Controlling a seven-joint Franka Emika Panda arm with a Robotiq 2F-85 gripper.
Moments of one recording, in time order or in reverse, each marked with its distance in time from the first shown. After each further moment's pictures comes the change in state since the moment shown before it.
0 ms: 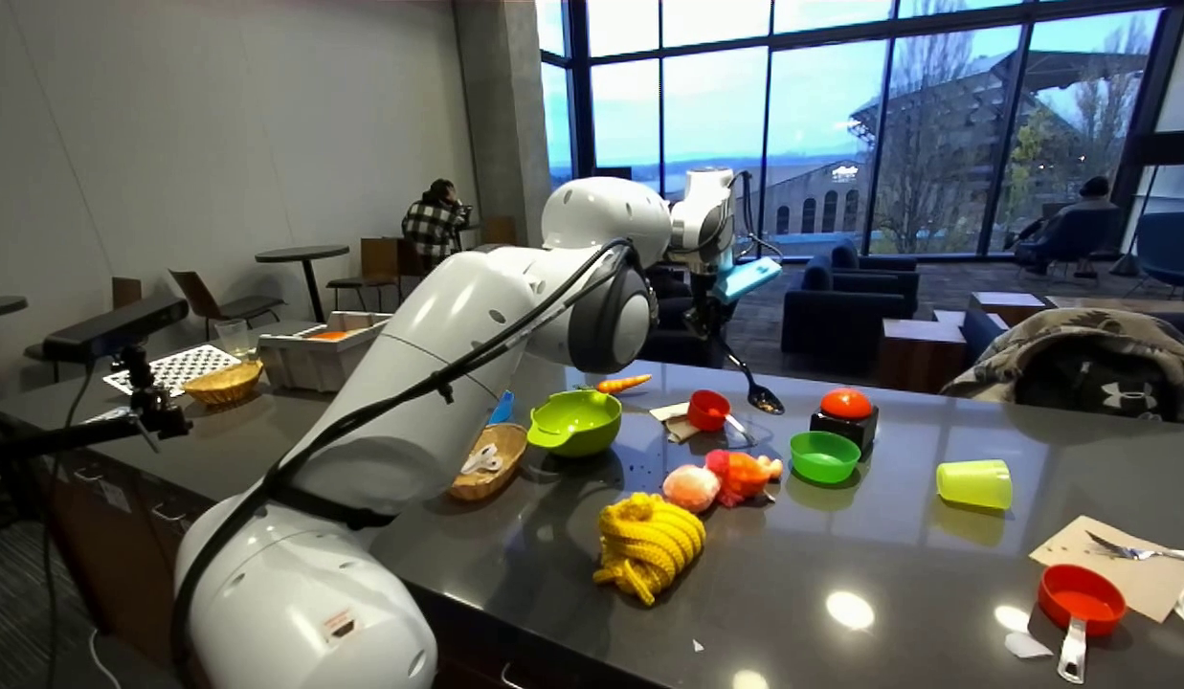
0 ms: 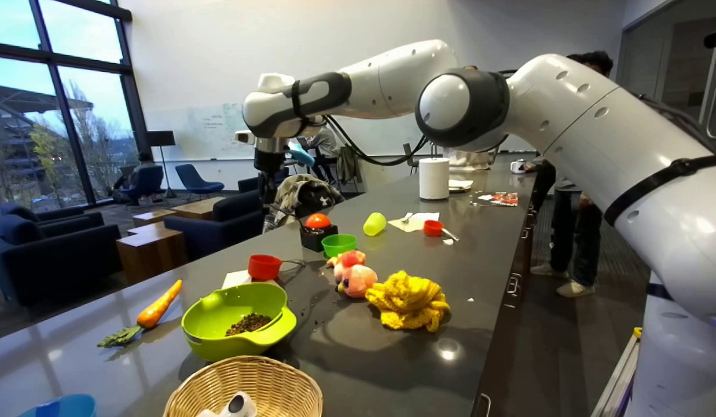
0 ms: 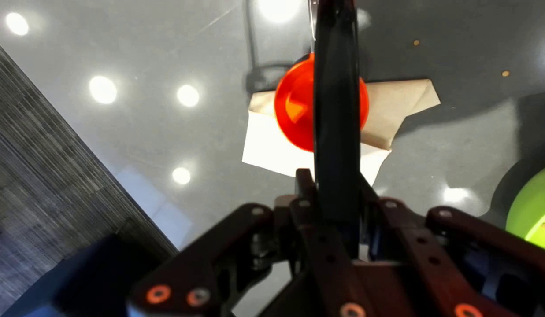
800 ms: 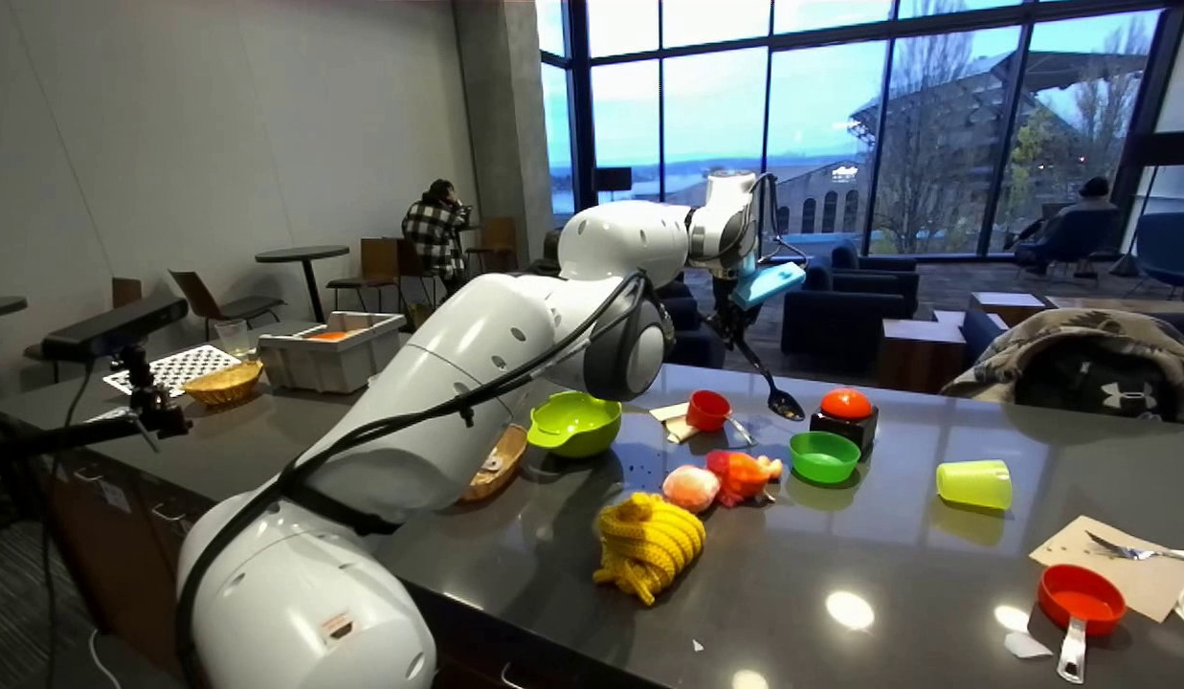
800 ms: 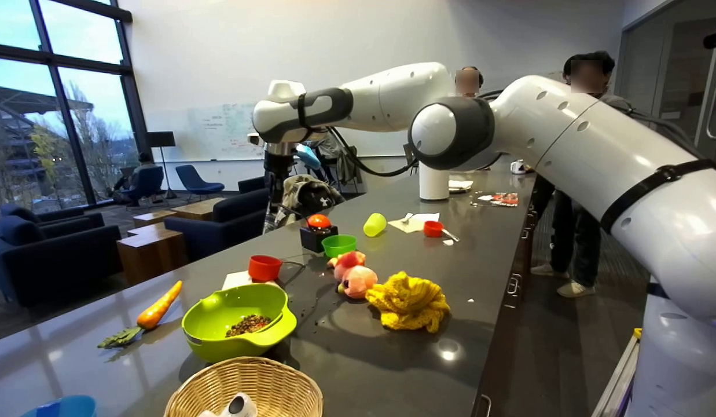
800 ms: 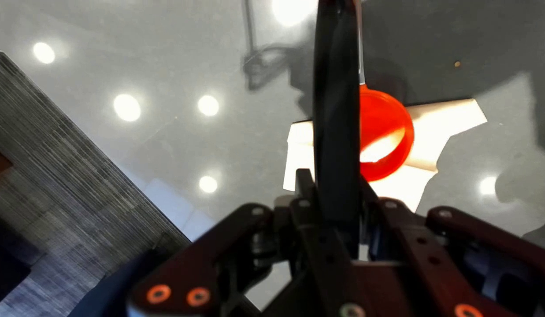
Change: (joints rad) arm -0.015 0.105 -0.027 0.166 0.003 -0.031 0.047
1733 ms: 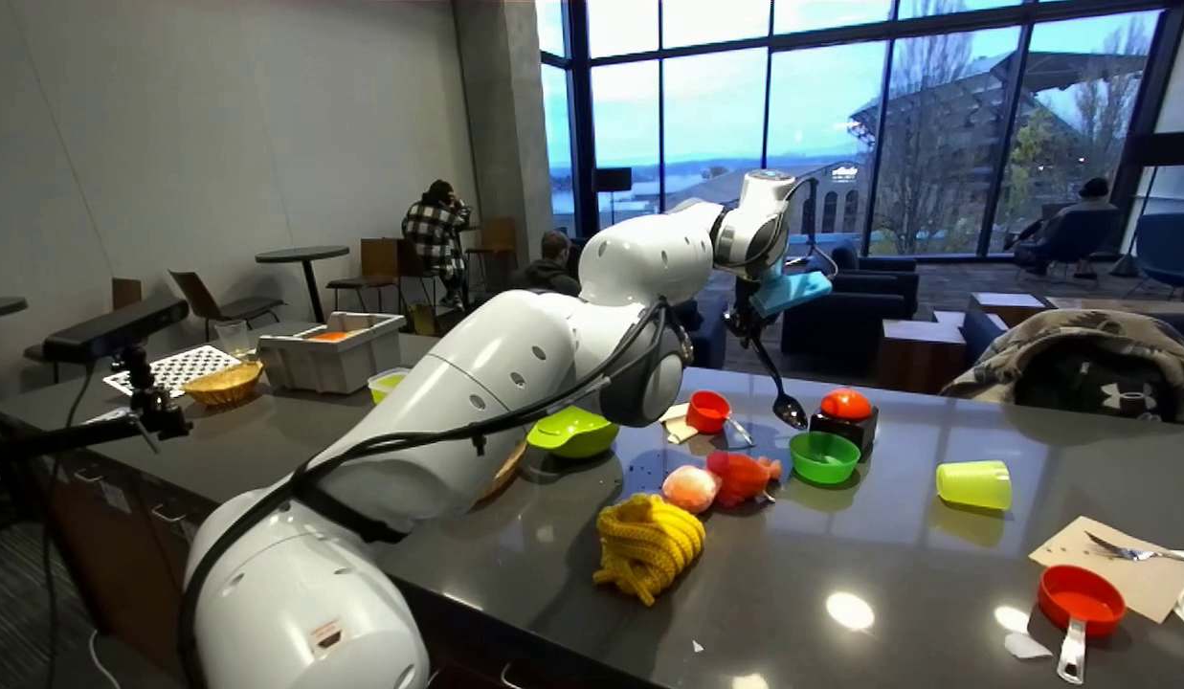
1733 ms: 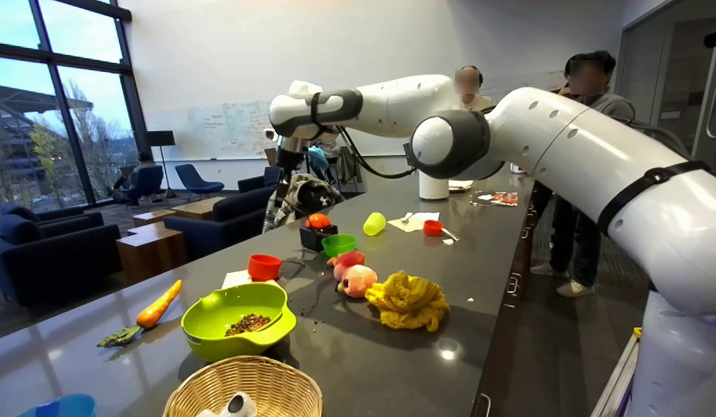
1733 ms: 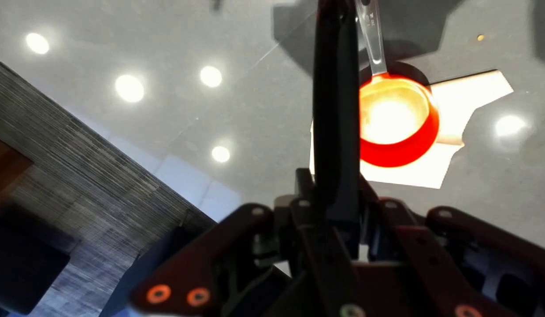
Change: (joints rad) arm -0.067 0.070 0.032 0.111 0.107 -0.006 0.019
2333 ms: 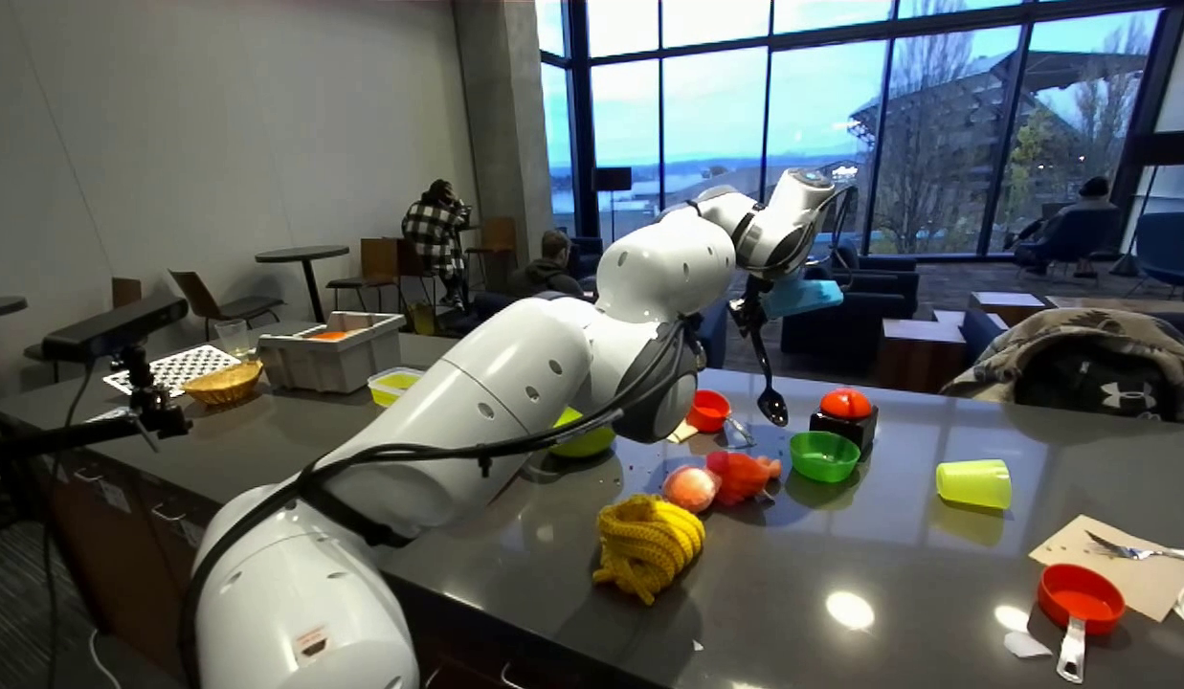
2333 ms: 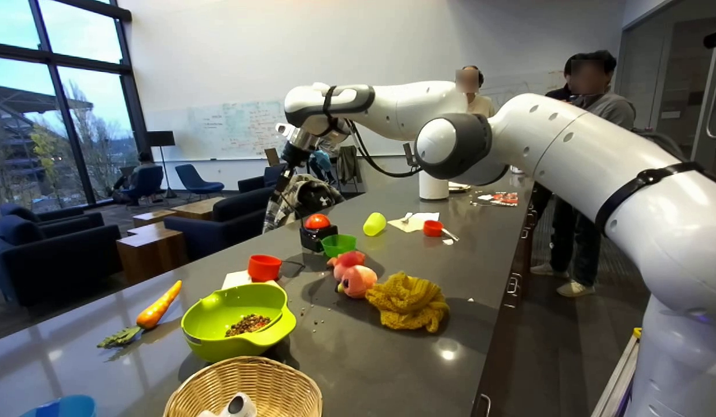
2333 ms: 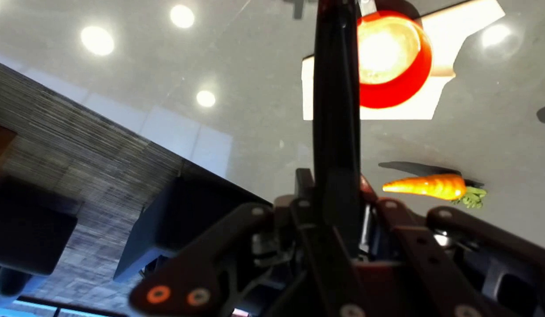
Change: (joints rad) arm -0.074 0.032 0.090 0.044 0.154 -0.002 -0.006
